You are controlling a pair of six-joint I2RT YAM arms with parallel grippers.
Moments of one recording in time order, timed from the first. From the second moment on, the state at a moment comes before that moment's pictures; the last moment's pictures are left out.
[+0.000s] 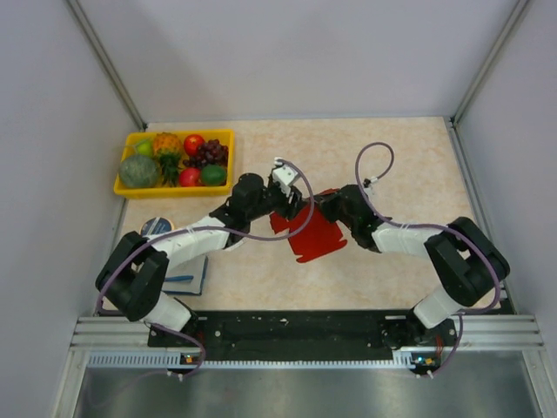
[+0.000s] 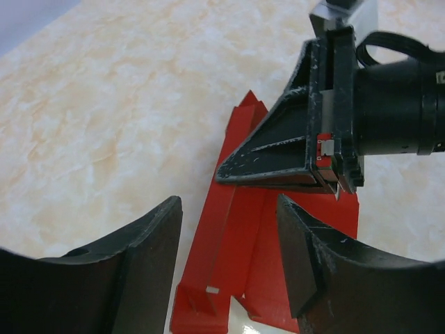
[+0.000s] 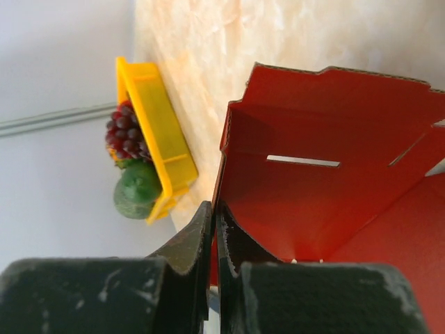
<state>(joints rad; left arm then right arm) -0.65 1.46 0.80 0.44 0.25 0.03 0.61 1.58 0.63 0.55 0.19 1.50</state>
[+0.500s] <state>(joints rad) -0.70 1.62 0.88 0.30 0.35 0.21 0.60 1.51 0.74 0.00 0.05 1.48</state>
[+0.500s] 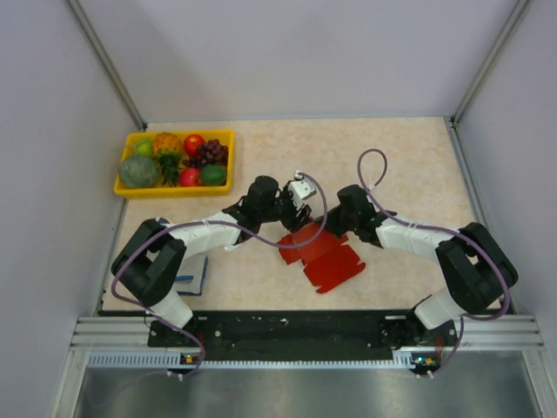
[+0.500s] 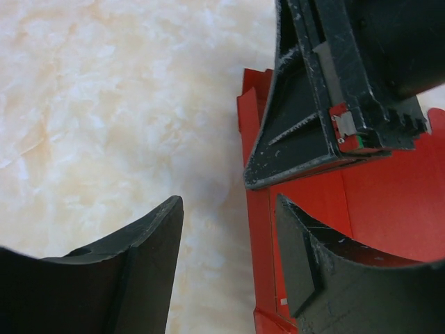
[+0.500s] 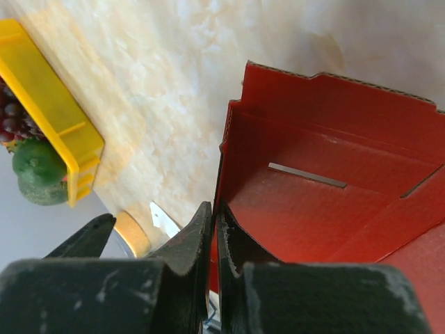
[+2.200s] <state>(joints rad) -0.76 1.55 0.89 0.03 -0.02 -0.14 0.54 1.56 0.49 0.48 -0.34 1.03</state>
